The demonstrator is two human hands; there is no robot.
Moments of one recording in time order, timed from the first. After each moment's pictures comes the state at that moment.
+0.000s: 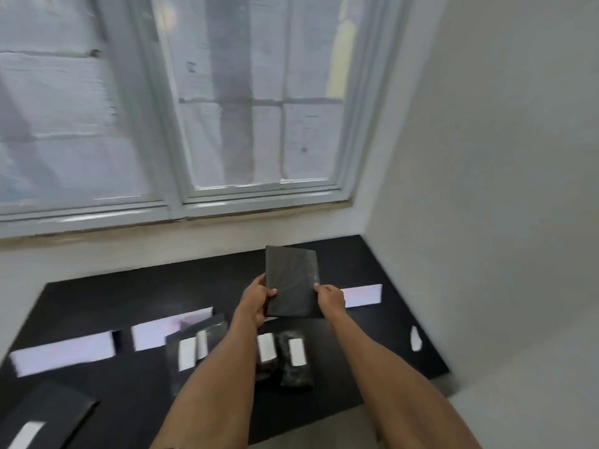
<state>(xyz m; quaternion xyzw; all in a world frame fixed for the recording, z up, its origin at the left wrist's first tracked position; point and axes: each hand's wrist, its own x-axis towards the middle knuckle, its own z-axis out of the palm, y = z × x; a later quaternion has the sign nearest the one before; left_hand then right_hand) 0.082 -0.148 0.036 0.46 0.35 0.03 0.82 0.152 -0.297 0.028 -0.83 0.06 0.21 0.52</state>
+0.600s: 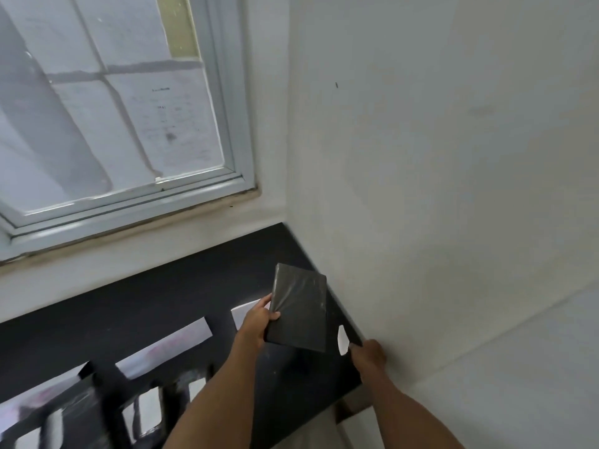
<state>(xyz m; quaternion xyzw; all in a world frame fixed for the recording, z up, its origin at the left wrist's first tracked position) 0.271 -0.356 -0.049 0.53 0.34 -0.15 0.76 0.268 -0.598 -0.100 -0.86 0.30 0.23 0.36</state>
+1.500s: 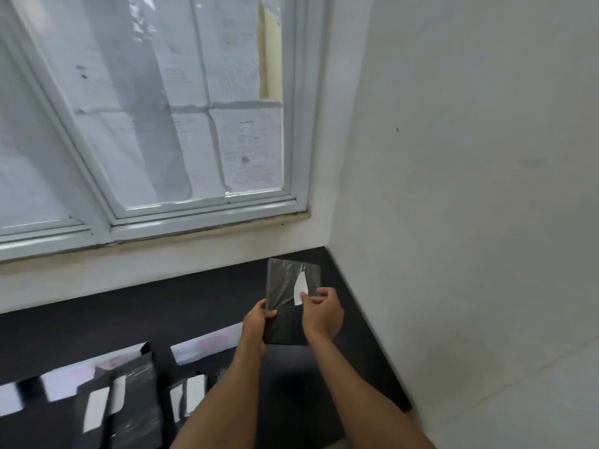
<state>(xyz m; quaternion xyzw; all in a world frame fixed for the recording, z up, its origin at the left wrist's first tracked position) 0.216 -0.292 0.009 0.48 0.38 0.01 0.79 0.266 -0.401 0.020 -0.83 0.12 0.00 0.55</state>
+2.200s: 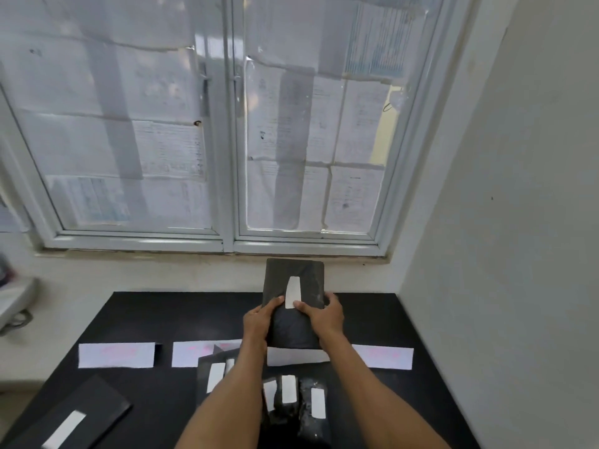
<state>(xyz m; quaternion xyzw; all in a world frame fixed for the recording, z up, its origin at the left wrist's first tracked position) 0.038 -0.135 0.077 0.47 0.39 0.20 0.77 0.119 -0.250 0.098 -0.78 -0.09 0.14 0.60</state>
